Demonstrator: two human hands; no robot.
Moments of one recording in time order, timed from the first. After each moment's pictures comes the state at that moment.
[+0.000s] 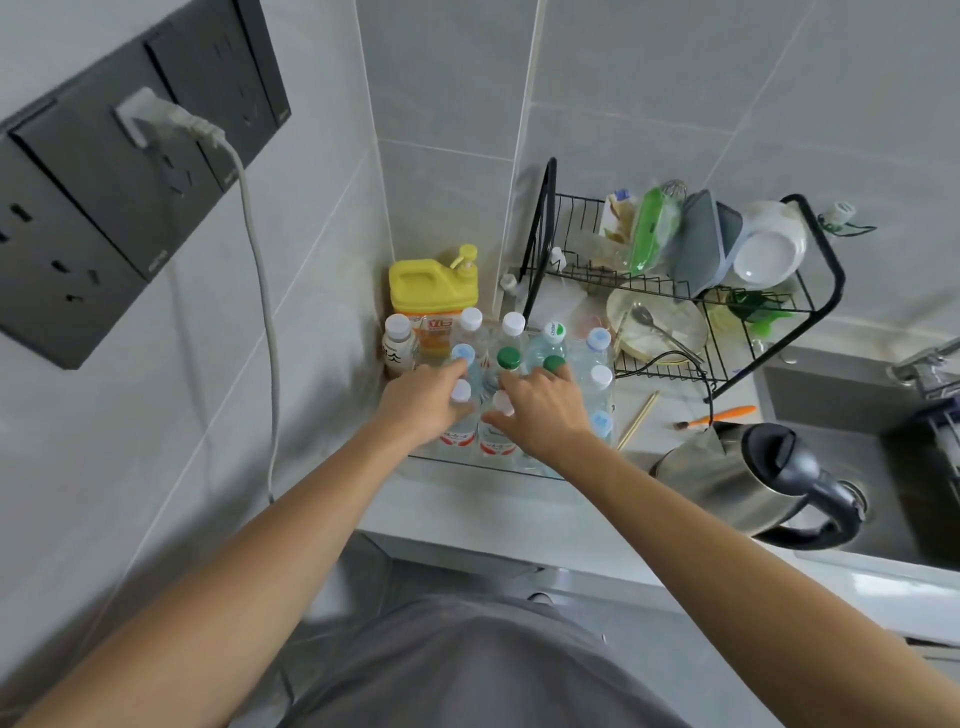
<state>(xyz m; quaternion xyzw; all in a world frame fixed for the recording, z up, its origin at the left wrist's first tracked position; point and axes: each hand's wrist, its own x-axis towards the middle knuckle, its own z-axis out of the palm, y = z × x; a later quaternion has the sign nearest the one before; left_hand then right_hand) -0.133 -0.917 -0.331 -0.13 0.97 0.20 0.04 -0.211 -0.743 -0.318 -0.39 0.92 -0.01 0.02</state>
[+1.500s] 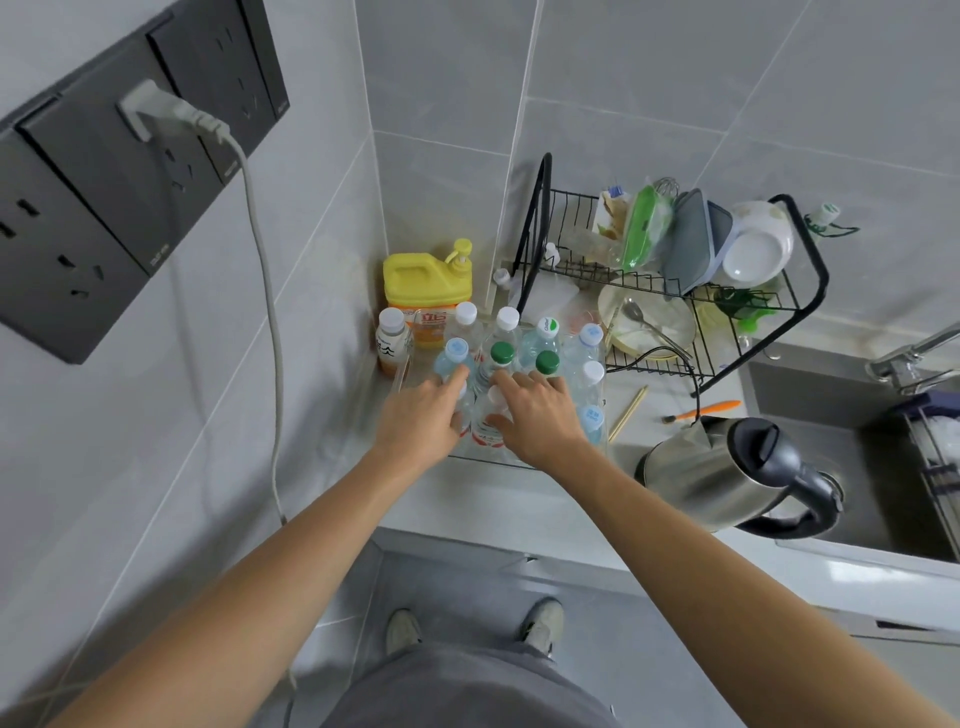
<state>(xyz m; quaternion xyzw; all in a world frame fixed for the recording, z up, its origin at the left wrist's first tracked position) -0.106 -0.891 -0.340 -0.11 0.99 0.11 -0.03 -0.201 -0.731 -0.333 -0.39 0.92 -0.06 0.04</state>
